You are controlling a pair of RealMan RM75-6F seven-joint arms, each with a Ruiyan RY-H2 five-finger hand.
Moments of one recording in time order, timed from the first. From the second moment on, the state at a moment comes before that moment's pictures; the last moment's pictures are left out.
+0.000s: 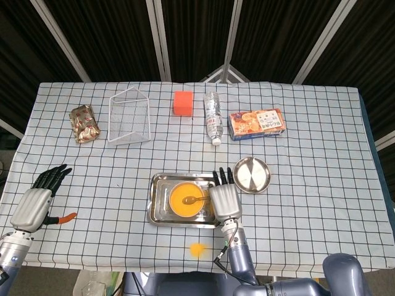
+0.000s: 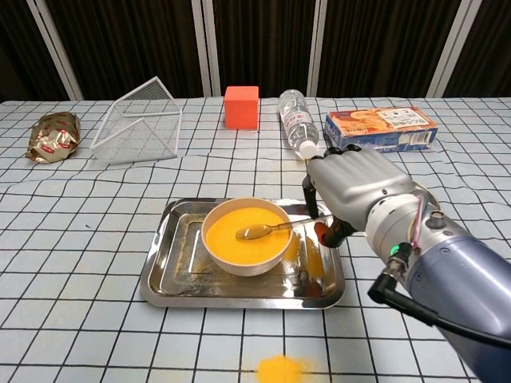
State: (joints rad) left arm -0.22 -1.10 -0.02 -1.75 1.47 1.32 -0.04; right arm 0.69 -1.96 0.21 -1.71 -0.83 1.48 -1.19
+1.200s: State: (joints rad) left arm -0.22 -1.11 -0.02 -1.75 1.47 1.32 -0.04; right arm 0.68 -1.94 0.17 -1.69 -0.94 1.46 -1.11
